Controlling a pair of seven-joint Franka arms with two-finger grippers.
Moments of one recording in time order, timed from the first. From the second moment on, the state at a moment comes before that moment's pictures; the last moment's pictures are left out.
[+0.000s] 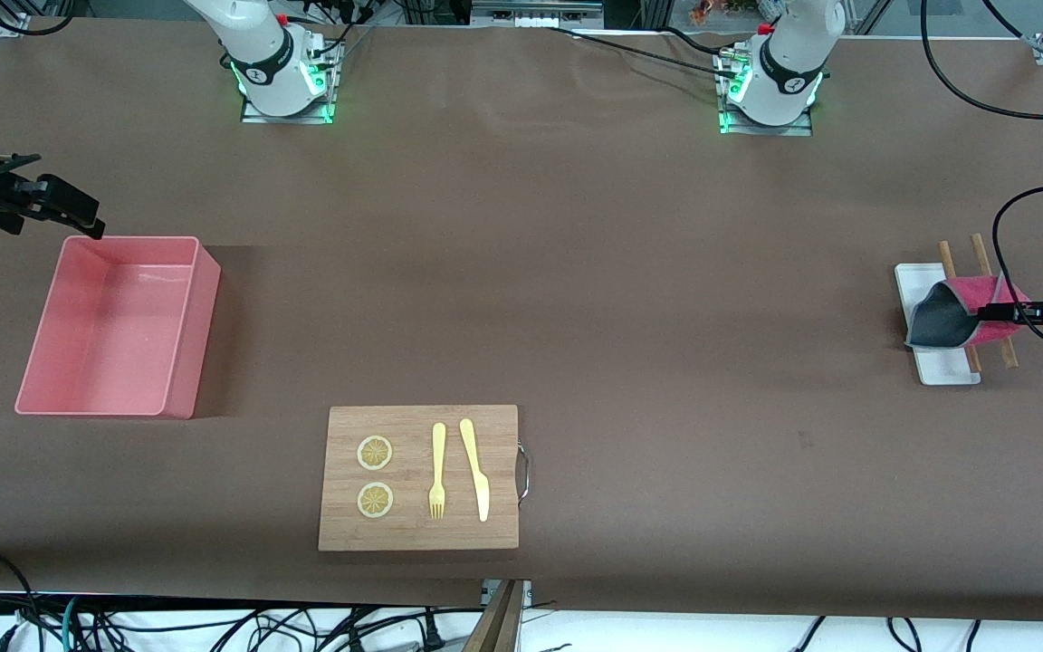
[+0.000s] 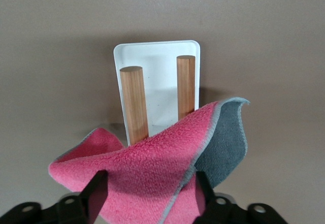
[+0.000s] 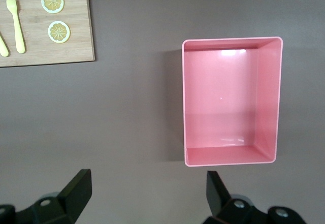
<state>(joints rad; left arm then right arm) 0.33 0.56 0.12 -1.56 0.04 1.79 0.43 -0.01 0.06 0.04 -1.51 -0.02 1.56 0.07</state>
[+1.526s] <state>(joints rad) 0.33 0.56 0.12 -1.51 0.04 1.79 0.43 -0.01 0.07 0.04 -1.51 -0.02 1.56 0.07</state>
